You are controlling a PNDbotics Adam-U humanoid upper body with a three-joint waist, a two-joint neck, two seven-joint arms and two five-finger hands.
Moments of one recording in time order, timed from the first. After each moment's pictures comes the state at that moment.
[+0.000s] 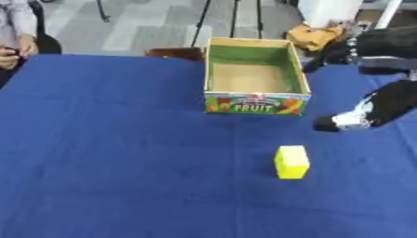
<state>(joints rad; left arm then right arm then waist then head) -0.26 0.34 0.18 -1.98 0.20 -0.55 0.20 -0.88 -0.93 0.45 -1.82 0.45 0.08 0.81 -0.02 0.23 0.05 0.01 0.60</state>
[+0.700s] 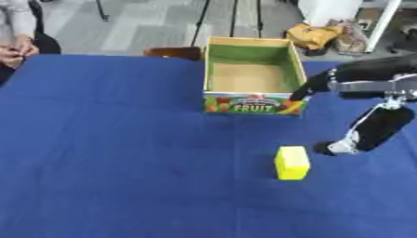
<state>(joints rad) -0.27 0.34 0.18 -1.98 0.20 -0.54 0.20 -0.86 -0.86 0.51 -1.79 0.43 0.18 0.91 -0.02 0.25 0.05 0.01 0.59</state>
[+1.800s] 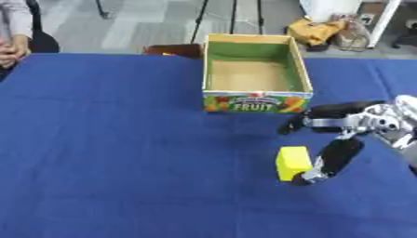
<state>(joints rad) -0.28 0.33 0.18 -1.98 0.20 -0.54 0.19 -0.79 -0.75 0.53 -1.62 0.54 0.19 0.88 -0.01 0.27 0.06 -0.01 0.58</state>
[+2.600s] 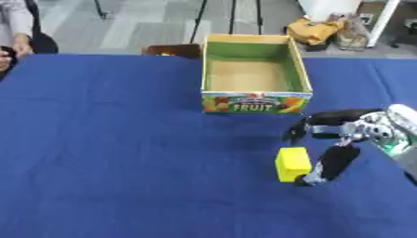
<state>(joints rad) -0.28 0.32 0.18 -1.98 0.20 -0.54 0.19 -0.78 -0.74 0.54 -1.59 0.59 0.17 0.85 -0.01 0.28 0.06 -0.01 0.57</state>
